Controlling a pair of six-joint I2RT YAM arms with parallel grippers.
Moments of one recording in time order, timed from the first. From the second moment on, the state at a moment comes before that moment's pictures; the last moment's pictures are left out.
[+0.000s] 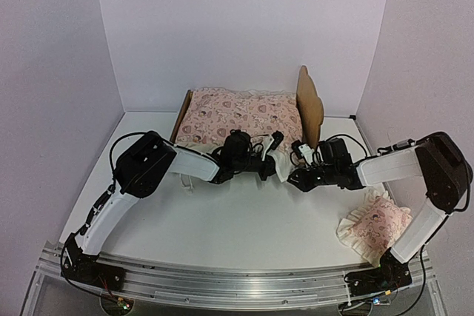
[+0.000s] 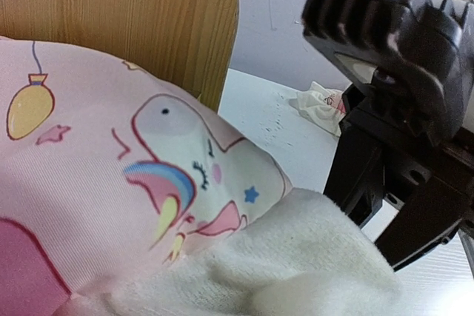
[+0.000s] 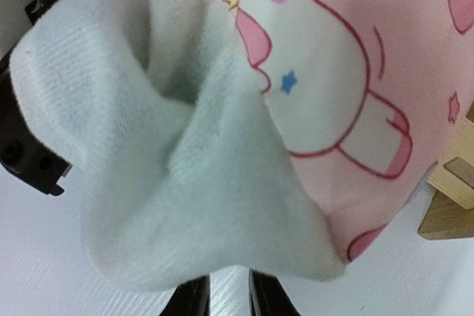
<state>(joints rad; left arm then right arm) -0.86 2.56 1.79 0.59 0.58 -0.11 0.49 1.64 0.74 0.17 -0.27 0.05</state>
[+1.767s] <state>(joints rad) -0.86 2.56 1.80 0.55 0.53 -0.06 0.36 1.85 0.80 0.46 -0.41 0.29</state>
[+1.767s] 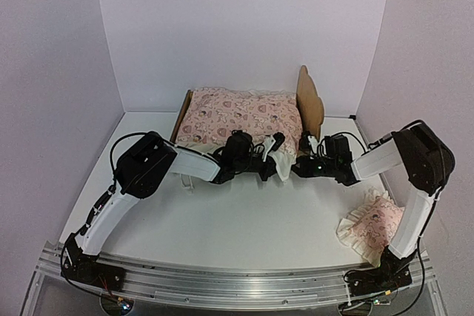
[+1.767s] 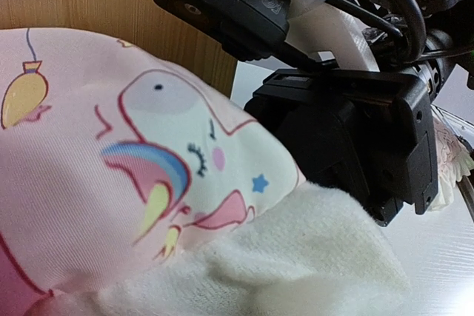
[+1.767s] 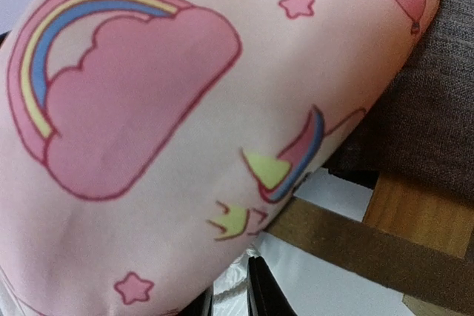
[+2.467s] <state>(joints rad) -0.85 2.56 1.83 0.53 0.63 -0.17 0.35 1.83 0.78 0.46 -0.45 0.29</state>
